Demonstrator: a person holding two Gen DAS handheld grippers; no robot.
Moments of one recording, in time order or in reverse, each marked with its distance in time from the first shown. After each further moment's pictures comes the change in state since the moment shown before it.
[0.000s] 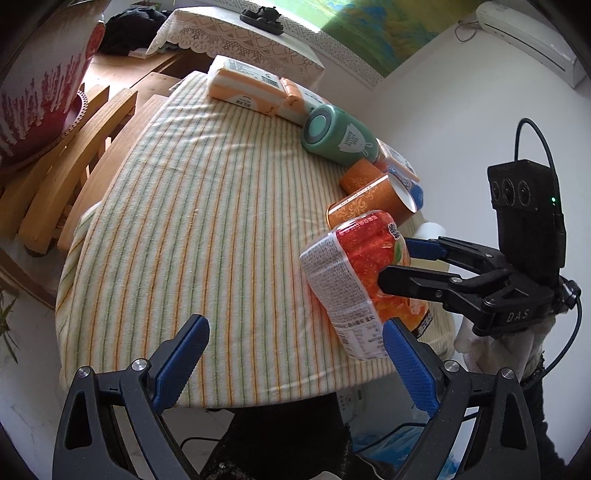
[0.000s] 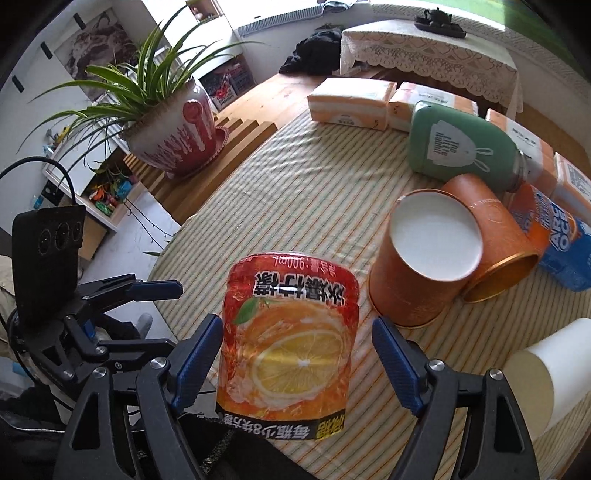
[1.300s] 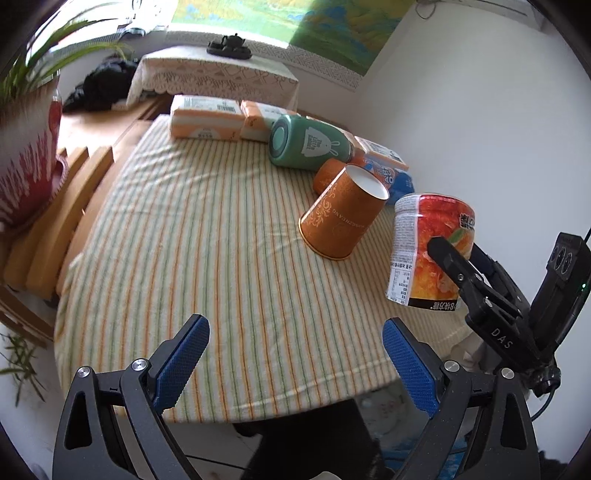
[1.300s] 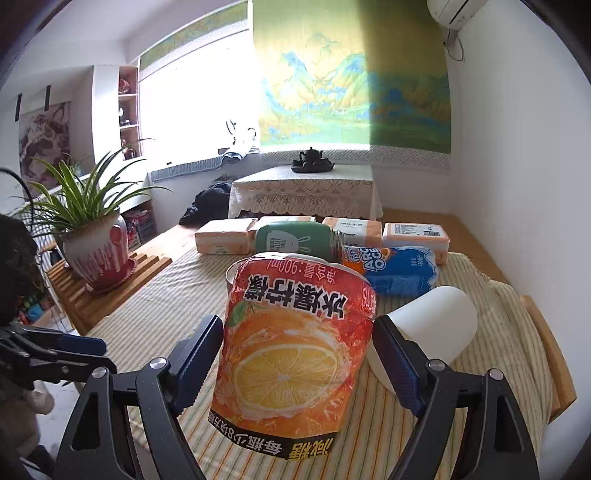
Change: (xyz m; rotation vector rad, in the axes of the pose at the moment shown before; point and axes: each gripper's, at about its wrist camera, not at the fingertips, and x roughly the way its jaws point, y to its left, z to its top) left arm 0.012 -0.065 -0.013 0.208 -0.092 0.144; right arm -0.065 -0.021 -0.114 0.150 -0.719 -0.440
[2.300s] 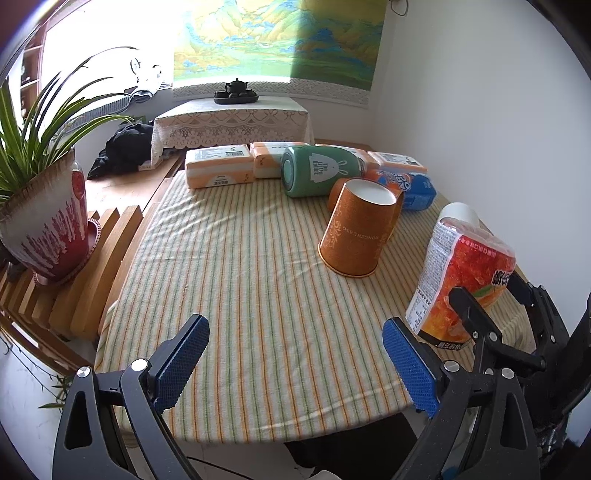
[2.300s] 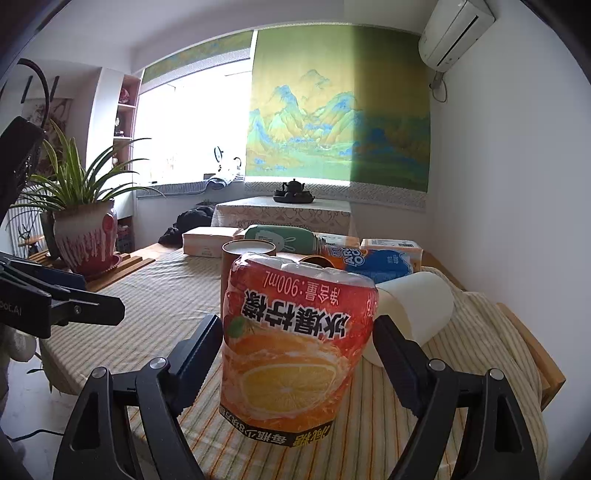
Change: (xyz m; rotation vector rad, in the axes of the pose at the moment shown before) left arm -0.001 -0.030 -0.009 0.152 -0.131 0.199; right arm -0.028 0.016 -0.058 -0.066 -0.148 -0.113
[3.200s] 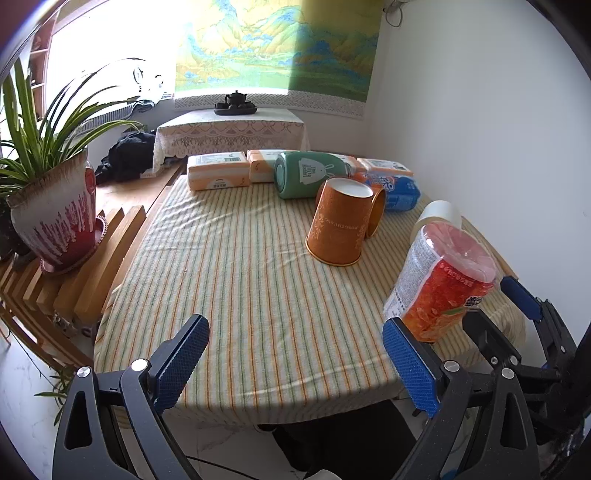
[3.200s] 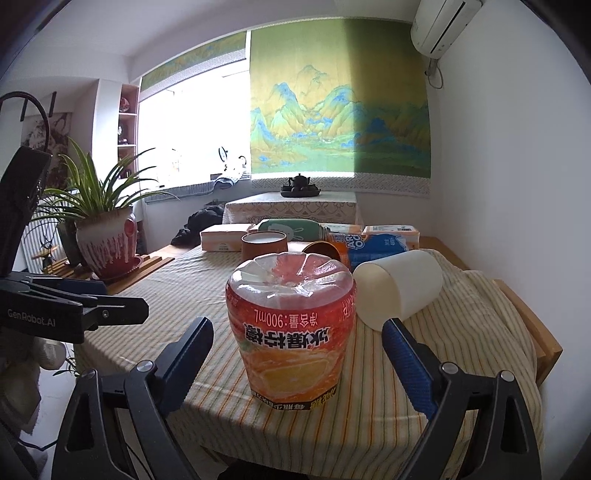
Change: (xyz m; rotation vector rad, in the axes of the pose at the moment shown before) left arm -0.033 -0.013 -0.029 -0.002 -0.065 -0.005; right arm -0.047 -0.007 -0.005 0.066 0.026 0.053
